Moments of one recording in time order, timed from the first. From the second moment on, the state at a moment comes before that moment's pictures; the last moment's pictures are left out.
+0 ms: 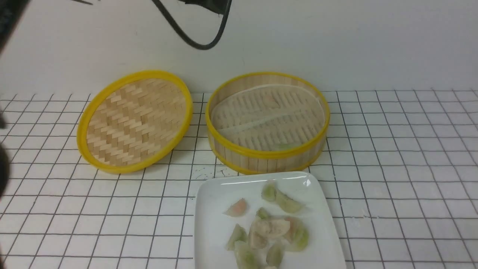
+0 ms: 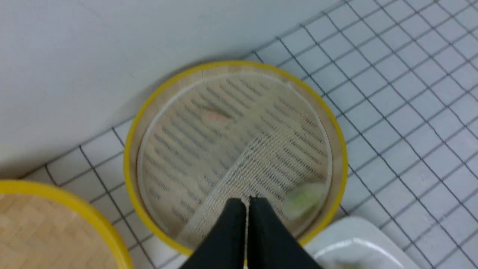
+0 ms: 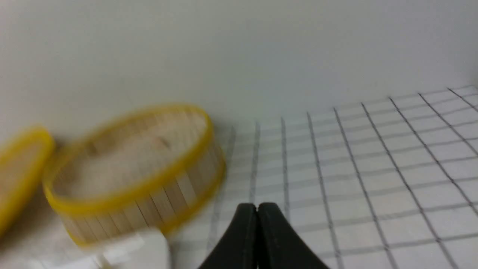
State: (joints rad) right arm 0.05 -0.01 0.03 0.29 0.18 0.07; left arm -0.35 1.94 -2.28 -0.28 1.26 0.21
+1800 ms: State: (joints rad) right arm 0.31 2.67 -2.87 0.29 1.26 -0.13; left arm -0.36 0.46 -1.20 0.09 1.28 -0.21
